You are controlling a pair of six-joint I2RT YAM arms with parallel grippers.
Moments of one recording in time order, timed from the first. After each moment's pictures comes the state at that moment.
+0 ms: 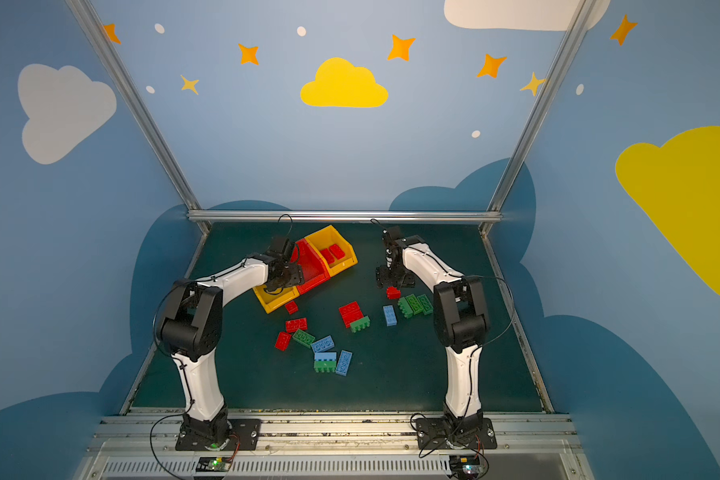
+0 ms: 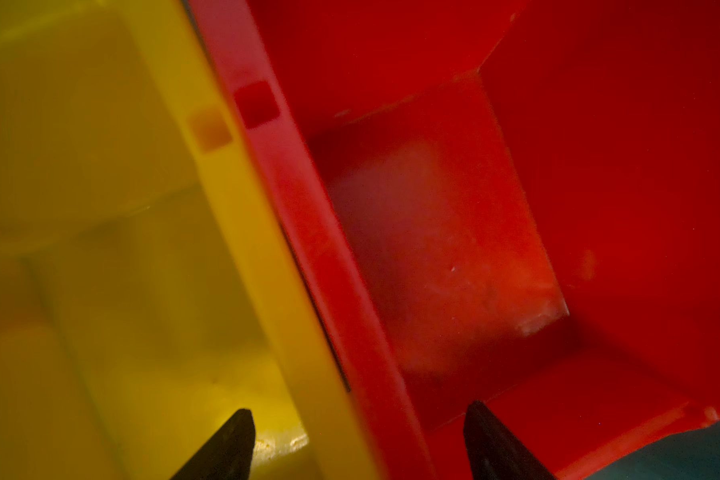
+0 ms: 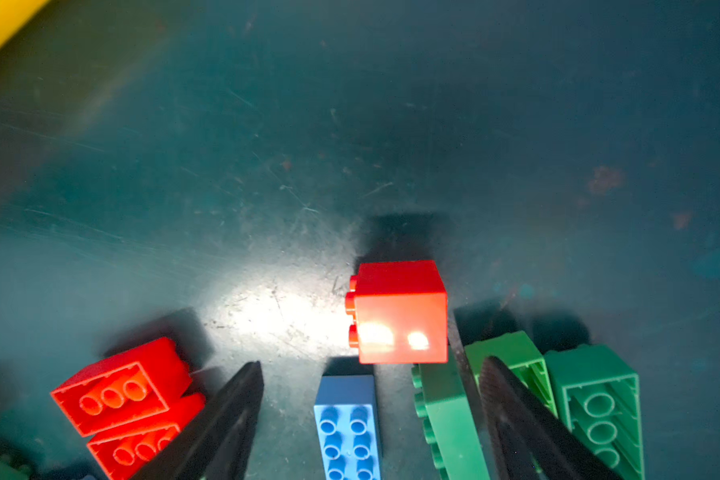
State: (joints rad) left arm -0.29 1.97 1.40 -0.52 -0.14 -0.54; right arm 0.39 2.05 1.67 -0.97 -0.03 0.26
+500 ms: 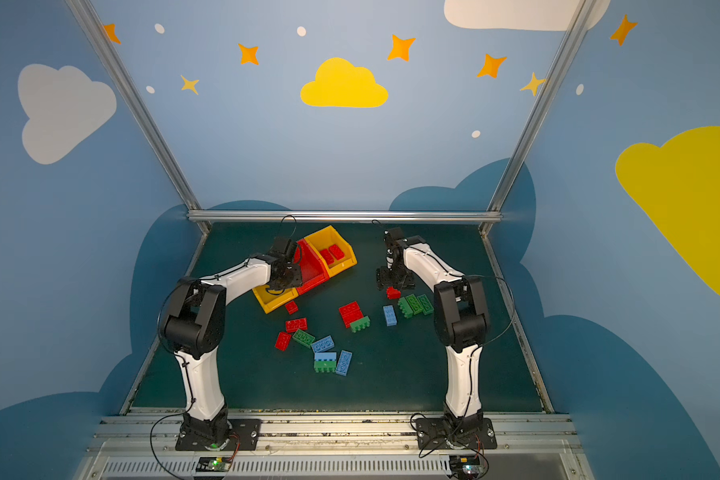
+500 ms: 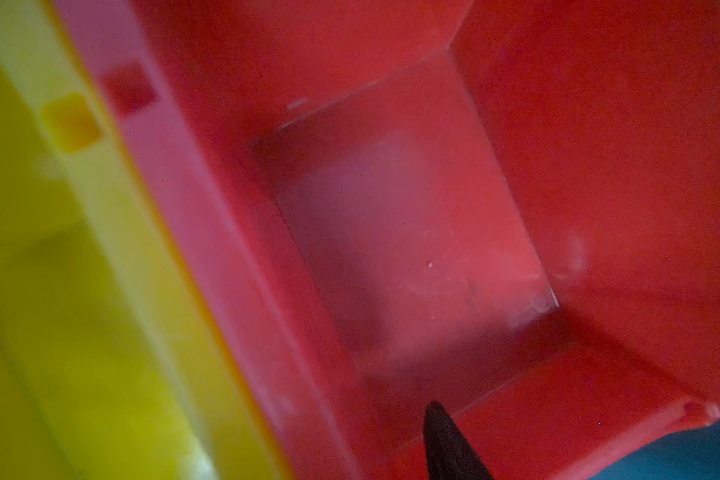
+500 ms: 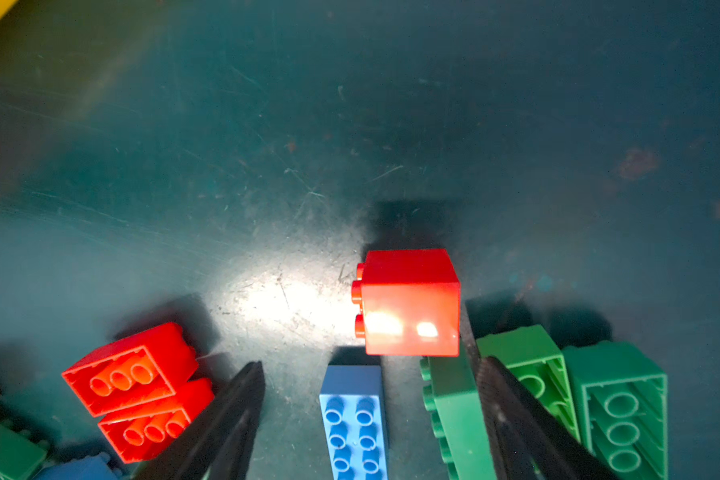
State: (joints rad) left arm -0.30 2.00 1.39 -0.51 -0.12 -0.47; right arm 0.38 2.06 1.67 -0.98 -0.07 0.25
